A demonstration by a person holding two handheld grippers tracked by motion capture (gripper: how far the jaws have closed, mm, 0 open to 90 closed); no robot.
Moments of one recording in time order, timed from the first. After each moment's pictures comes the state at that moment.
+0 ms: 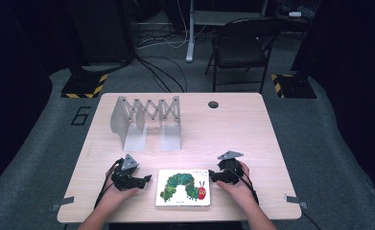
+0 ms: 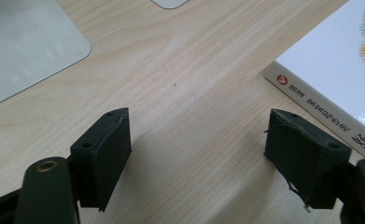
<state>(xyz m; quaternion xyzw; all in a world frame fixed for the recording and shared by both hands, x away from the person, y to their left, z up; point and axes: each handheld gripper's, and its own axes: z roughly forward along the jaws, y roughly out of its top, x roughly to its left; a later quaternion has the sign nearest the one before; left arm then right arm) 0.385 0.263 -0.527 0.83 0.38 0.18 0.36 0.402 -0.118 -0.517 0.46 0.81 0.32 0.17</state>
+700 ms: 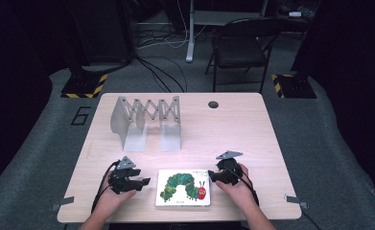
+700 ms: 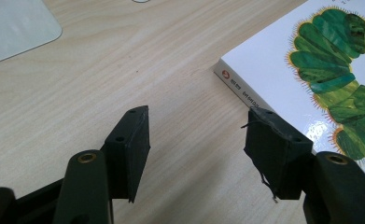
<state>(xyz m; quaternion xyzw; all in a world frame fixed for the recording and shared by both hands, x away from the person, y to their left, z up) 0.366 0.263 -0.505 0.82 0.41 0.11 0.37 0.394 -0.112 -0.502 0.46 0.82 0.32 0.15</state>
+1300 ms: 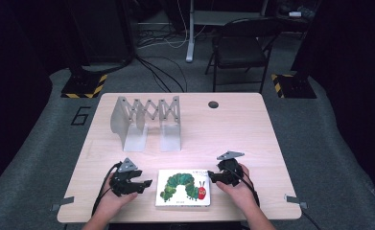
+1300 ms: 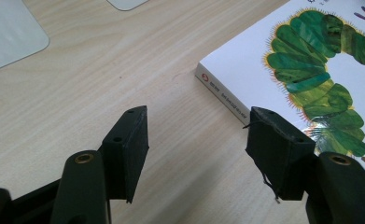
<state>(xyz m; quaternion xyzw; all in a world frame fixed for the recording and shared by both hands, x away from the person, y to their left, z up) 0.357 0.255 -0.498 0.84 0.39 0.11 0.37 0.389 -0.113 -0.497 0.46 0.81 0.33 0.15</state>
